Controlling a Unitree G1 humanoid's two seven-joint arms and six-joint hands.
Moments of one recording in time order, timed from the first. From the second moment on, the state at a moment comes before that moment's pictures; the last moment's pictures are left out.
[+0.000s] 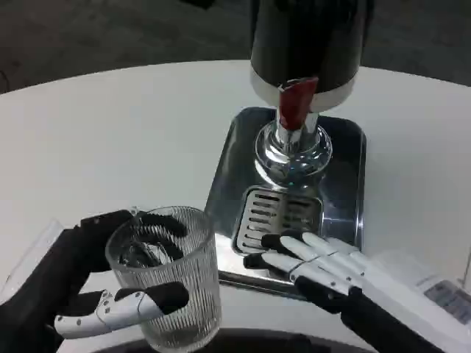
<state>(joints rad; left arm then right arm) 0.20 0.39 0.21 -0.40 -0.11 -0.19 -0.38 0.31 -0.53 -0.06 -0.90 -0.39 -0.14 0.52</state>
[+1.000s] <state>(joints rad) 0.13 0.38 0.19 -0.37 -0.07 -0.21 -0.37 0.35 -0.55 -0.12 -0.91 -0.35 -0.14 0.53</state>
